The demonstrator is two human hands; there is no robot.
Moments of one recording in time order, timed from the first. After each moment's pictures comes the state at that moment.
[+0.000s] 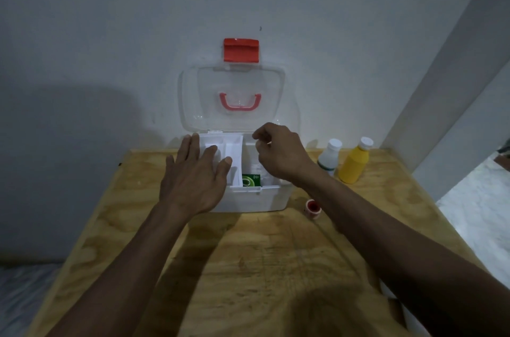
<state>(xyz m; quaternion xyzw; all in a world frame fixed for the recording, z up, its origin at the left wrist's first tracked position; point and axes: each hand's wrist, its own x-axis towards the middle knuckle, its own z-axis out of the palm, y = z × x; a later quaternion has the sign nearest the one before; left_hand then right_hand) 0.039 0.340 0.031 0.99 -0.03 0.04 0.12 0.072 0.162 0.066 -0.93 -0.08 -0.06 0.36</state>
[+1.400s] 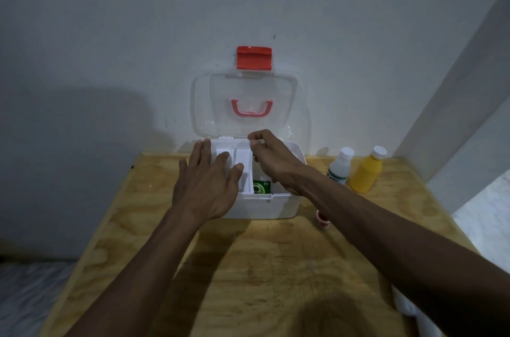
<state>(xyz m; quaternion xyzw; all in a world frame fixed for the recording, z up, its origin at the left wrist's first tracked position) 0.040 0.338 0.032 0.99 -0.03 0.03 0.12 0.090 0.186 0.050 -0.86 -0.05 0.08 0.51</state>
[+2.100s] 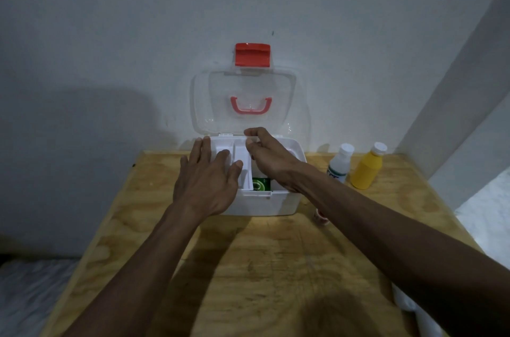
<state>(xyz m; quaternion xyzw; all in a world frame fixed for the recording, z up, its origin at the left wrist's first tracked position) 0.039 0.337 0.034 0.99 -0.03 0.03 0.13 0.090 0.190 0.048 -0.85 -0.06 0.10 0.52</state>
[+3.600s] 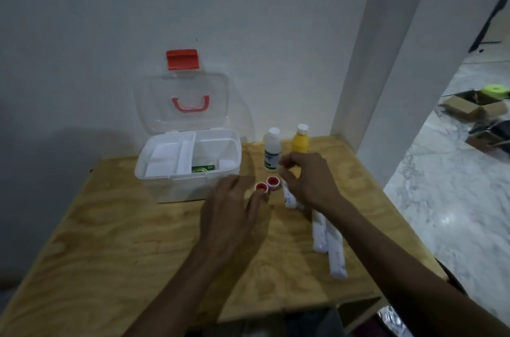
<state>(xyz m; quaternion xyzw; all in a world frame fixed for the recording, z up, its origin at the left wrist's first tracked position) -0.058 0.199 0.007 0.93 -0.13 0.21 0.28 -0.018 0.016 0.022 -0.93 -0.03 -0.18 0.32</state>
